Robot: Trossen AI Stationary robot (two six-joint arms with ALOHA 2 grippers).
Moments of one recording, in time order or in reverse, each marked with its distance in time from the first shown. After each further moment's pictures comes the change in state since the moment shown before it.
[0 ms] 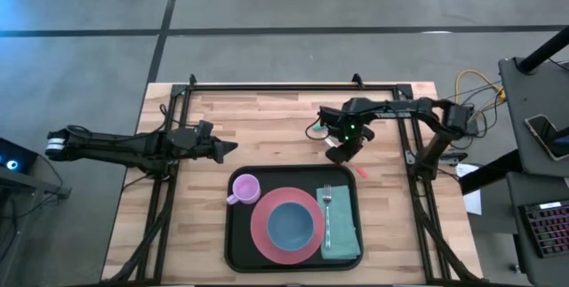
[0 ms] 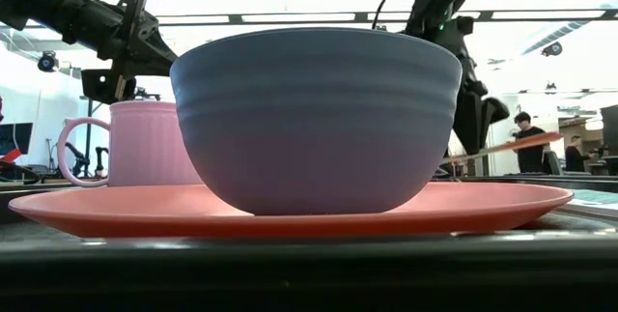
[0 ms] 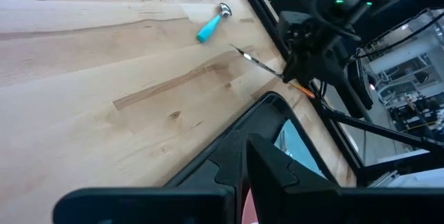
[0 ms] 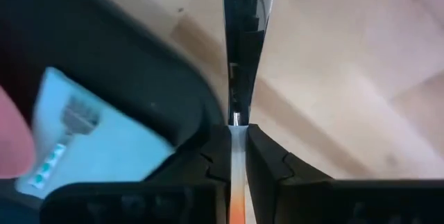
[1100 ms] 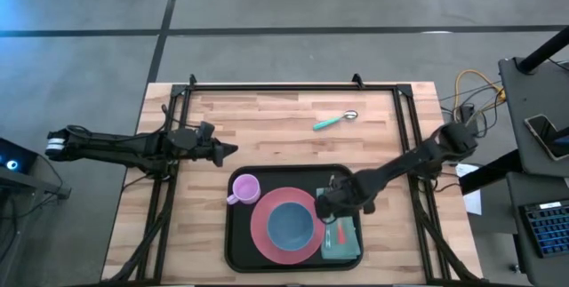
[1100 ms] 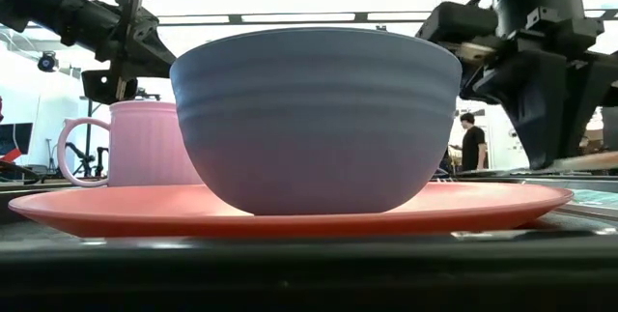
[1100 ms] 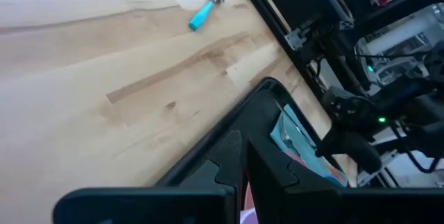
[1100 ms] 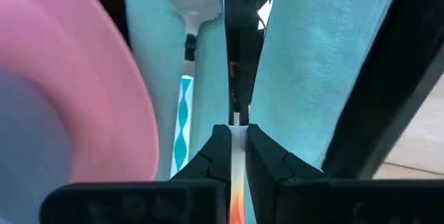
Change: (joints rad) left arm 0.000 0.000 -0.007 -0.001 0.048 0.049; right arm 0.727 0.017 -0.054 0.425 0.172 1.346
